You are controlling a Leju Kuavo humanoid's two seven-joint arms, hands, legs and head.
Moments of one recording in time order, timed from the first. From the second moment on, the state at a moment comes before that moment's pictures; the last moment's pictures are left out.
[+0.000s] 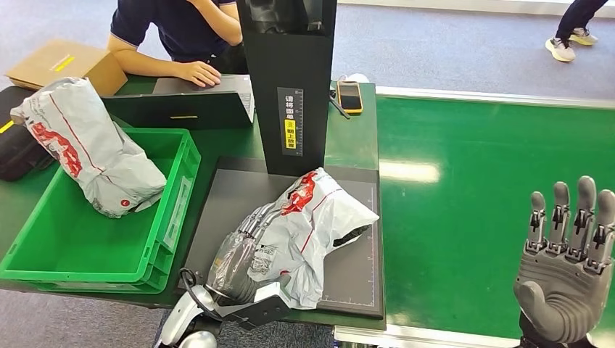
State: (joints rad) left arm 0.02 -0.02 -0.48 -1.51 -0.90 0.15 -0.20; right arm 0.18 0.05 -0.16 -2.01 -0.48 0.51 -0.52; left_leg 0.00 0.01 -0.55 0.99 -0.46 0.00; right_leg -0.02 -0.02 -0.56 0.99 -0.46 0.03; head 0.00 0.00
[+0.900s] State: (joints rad) left arm 0.02 0.04 -0.55 -1.44 -1.03 0.17 -0.15; right arm 0.26 0.05 -0.22 -2.05 -0.50 0.53 -0.54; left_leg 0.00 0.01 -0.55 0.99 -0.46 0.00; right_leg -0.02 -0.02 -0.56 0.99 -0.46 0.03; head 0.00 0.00
